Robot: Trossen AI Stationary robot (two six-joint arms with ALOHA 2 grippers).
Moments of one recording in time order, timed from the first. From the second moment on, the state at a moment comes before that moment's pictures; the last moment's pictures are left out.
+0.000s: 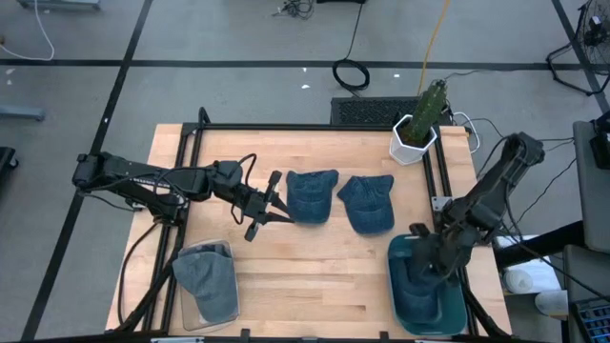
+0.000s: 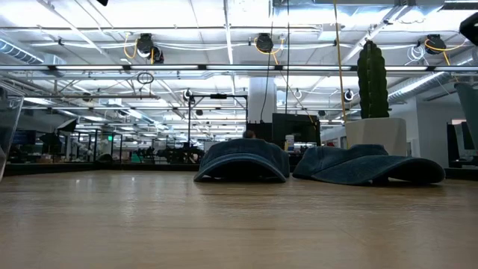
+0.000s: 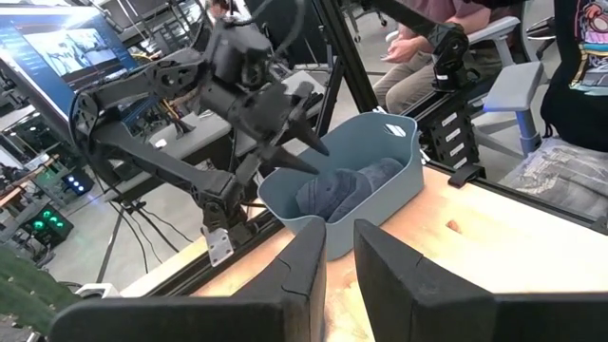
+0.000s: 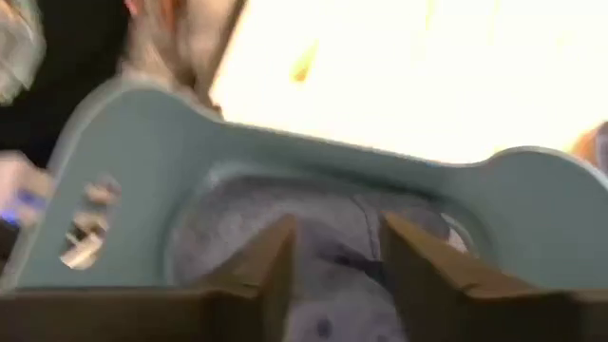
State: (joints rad) left arm -0.05 1.24 0.87 0.24 0.34 0.52; right arm 0.87 0.85 0.73 -0.78 0.07 0.61
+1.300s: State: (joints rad) left arm -0.05 1.24 0.87 0.24 0.34 0.52; right arm 0.39 0.67 0.76 -0.39 0.40 -0.27
